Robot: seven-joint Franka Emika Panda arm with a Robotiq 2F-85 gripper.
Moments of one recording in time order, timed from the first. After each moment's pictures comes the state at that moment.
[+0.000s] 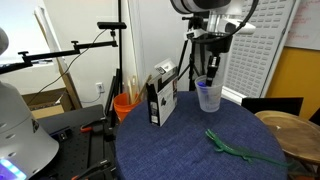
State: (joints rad) arm -0.01 0.39 -0.09 -1.87 0.07 2.19 0.64
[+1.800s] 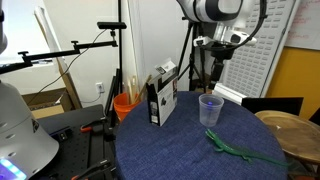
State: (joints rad) arm 0.01 0.59 -0.09 -1.62 0.11 2.05 0.64
